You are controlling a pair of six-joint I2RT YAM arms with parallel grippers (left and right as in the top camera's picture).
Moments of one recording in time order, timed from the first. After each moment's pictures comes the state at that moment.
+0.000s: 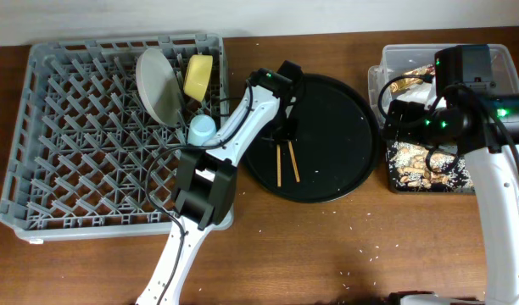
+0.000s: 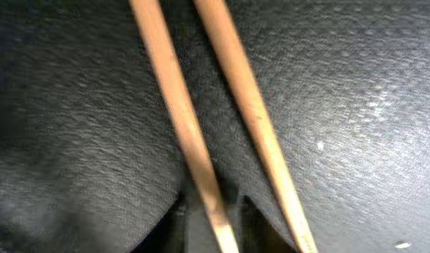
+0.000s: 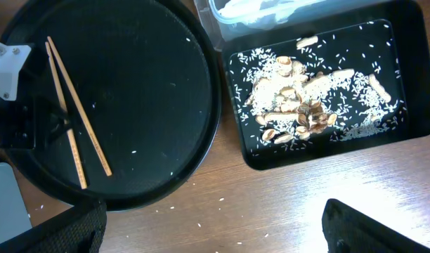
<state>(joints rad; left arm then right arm) -0.56 2.61 2.38 -1.31 0.12 -0.27 0.00 1.46 1.68 -1.37 0.07 0.29</state>
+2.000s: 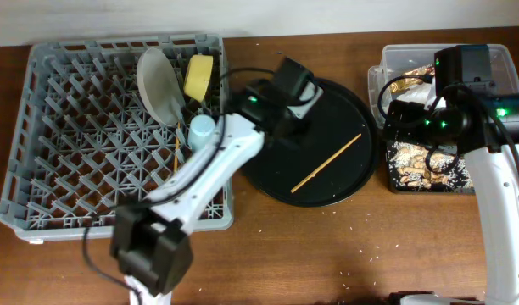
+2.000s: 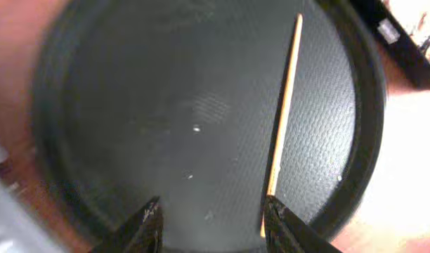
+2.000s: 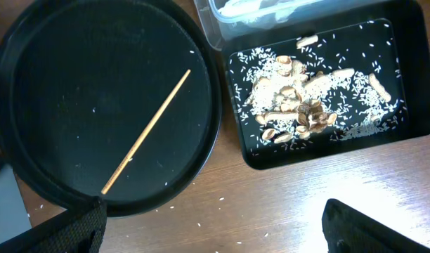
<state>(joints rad) -0.67 2.00 1.83 -0.90 0.05 0.04 0.00 1.47 1.68 -1.37 0.07 0.29</state>
